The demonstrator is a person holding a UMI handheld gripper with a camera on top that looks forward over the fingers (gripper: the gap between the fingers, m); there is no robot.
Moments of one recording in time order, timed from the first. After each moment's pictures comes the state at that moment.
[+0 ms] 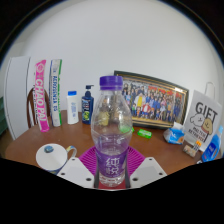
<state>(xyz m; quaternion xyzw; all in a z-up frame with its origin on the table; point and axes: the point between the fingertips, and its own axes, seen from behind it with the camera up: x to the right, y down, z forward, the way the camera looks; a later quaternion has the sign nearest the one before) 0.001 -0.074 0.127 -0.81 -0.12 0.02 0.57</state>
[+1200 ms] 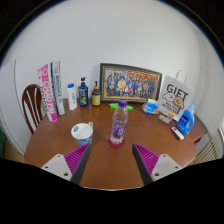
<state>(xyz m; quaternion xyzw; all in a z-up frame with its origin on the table) -0.014 -0.287 0.190 -0.88 -0.01 -0.05 0.47</state>
